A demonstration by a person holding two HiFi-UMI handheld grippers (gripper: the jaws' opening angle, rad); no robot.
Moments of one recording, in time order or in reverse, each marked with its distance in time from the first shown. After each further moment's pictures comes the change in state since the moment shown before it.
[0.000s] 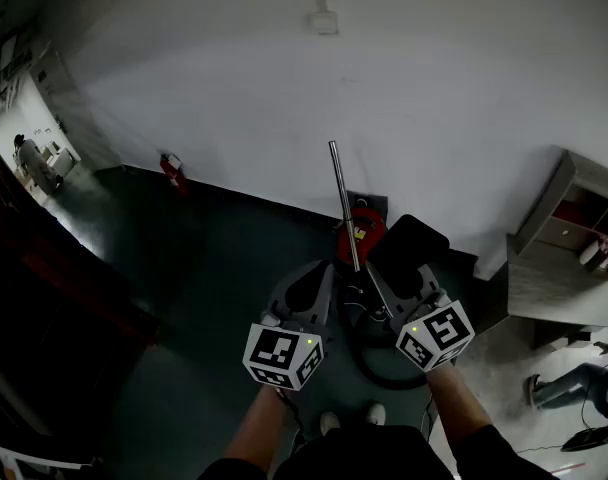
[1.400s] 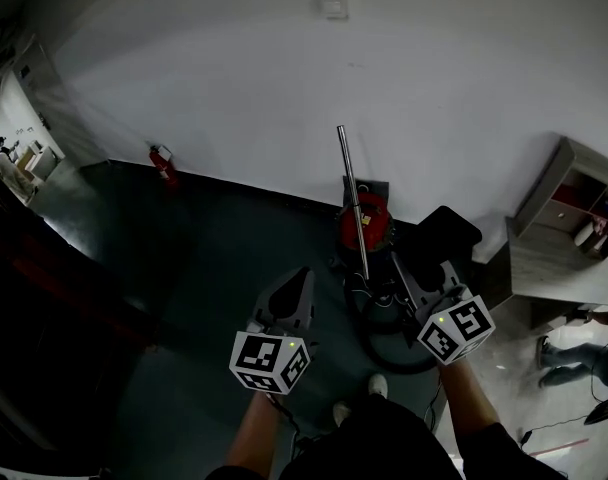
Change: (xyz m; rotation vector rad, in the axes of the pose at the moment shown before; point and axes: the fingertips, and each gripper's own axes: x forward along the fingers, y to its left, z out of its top) left arm -0.082 0.097 -0.037 -0.111 0.043 0.030; right arm 0.022 0.041 -0.026 0.050 0.018 -0.125
